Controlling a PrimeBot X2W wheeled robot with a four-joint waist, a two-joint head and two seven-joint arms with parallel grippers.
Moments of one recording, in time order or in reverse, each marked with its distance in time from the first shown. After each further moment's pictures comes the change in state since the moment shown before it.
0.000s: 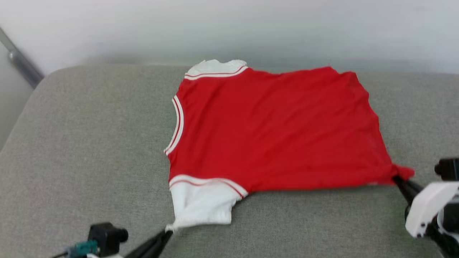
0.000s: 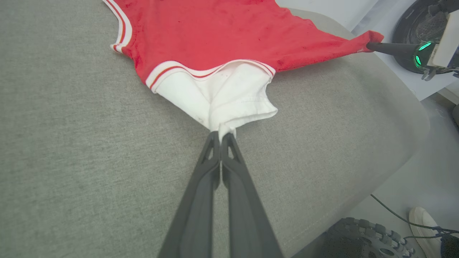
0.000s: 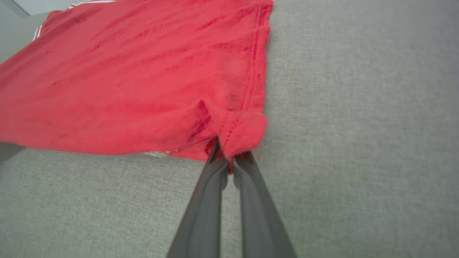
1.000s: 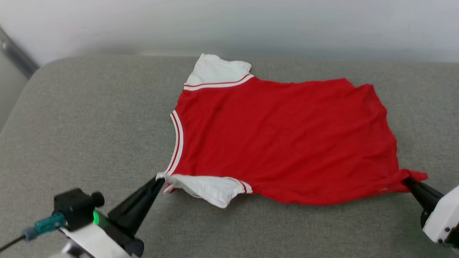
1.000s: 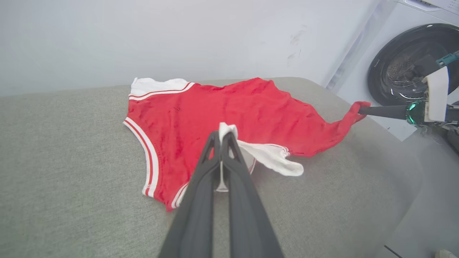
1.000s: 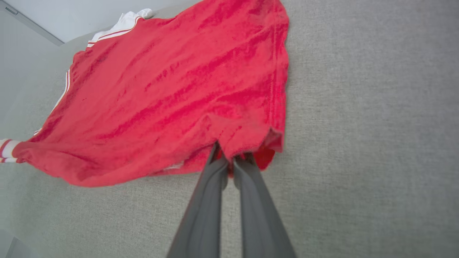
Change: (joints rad) left arm -0.033 0.053 0.100 -0.180 0.013 0.014 -0.096; right arm 0.266 0.112 -0.358 -0.466 0.027 0.000 0.356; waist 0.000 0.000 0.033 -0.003
